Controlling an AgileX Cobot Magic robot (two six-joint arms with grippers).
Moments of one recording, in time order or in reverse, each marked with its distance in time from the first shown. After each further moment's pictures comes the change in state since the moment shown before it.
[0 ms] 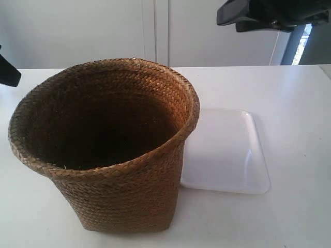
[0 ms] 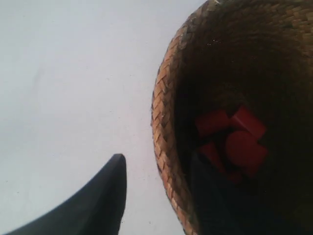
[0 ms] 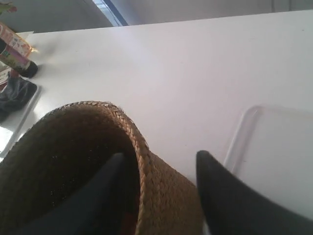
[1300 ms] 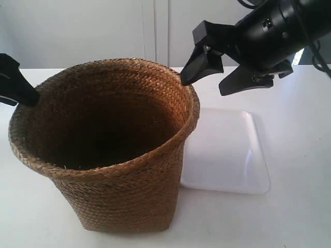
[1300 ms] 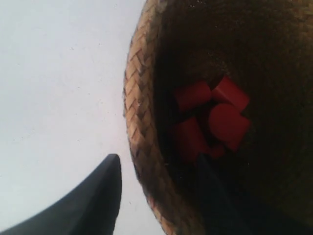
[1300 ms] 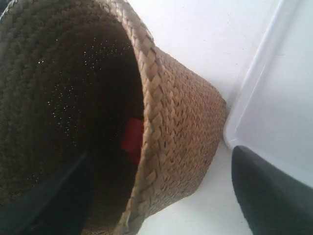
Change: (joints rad) left arm -0.015 0.103 0.000 -0.053 0.074 0.047; right arm 0.073 0.130 -0.002 -0.005 0.232 0.058
